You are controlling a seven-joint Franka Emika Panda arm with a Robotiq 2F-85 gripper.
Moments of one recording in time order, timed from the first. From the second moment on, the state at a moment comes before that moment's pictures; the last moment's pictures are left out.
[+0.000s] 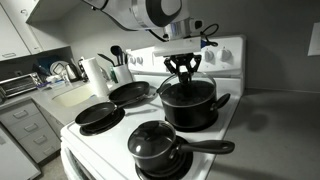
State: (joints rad) arm -0.15 0.17 -0.11 -1.86 0.16 2.25 -0.43
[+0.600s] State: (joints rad) arm -0.15 0.19 -0.11 -1.81 0.10 2.06 -0.44
